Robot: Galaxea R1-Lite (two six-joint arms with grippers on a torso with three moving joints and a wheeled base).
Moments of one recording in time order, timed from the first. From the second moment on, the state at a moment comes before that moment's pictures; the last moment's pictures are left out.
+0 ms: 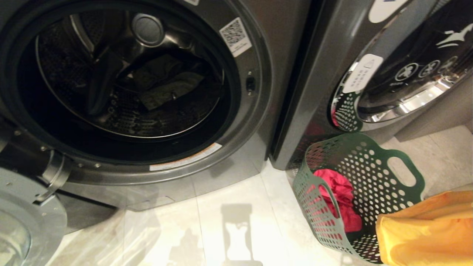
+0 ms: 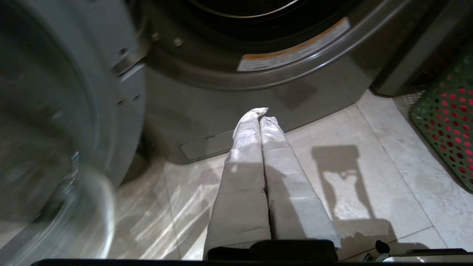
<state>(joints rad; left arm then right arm) 0.01 0.00 0.00 -0.10 -0.01 0.07 0.38 0.40 -0.86 0.38 -0.29 -0.39</state>
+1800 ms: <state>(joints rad) 0.01 0.00 0.00 -0.10 -0.01 0.07 0.33 1.41 -0.88 -0.40 -0.44 0.06</state>
